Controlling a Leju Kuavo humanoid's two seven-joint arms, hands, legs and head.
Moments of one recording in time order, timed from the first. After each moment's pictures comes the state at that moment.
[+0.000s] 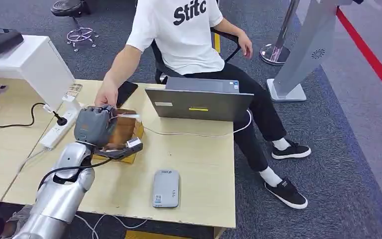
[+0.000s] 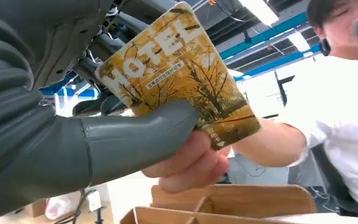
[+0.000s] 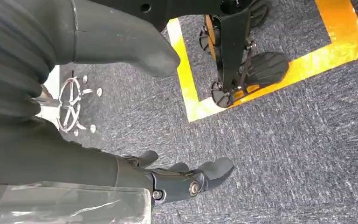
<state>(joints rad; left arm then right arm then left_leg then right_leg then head) -0.41 0.12 -0.22 -1.16 -1.37 0.49 -0.04 -0.05 0.12 -0.50 -0.19 0.23 -0.17 0.05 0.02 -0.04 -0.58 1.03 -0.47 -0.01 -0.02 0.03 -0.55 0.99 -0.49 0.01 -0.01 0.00</state>
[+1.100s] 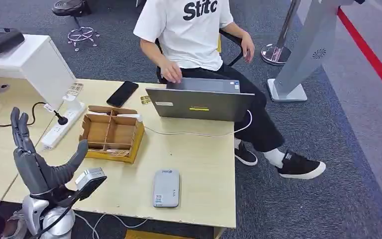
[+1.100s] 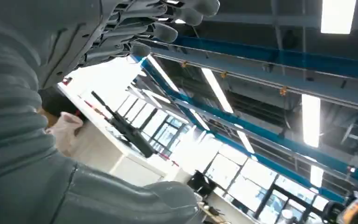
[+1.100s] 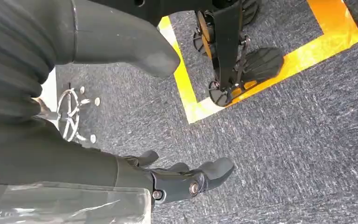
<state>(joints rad) 0.01 -0.17 0.13 -1.73 -0.84 0.70 -0.58 -0.05 0.12 -0.55 -0.19 0.21 -0.20 0.04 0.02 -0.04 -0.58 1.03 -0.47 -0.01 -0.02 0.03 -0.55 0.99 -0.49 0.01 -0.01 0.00</state>
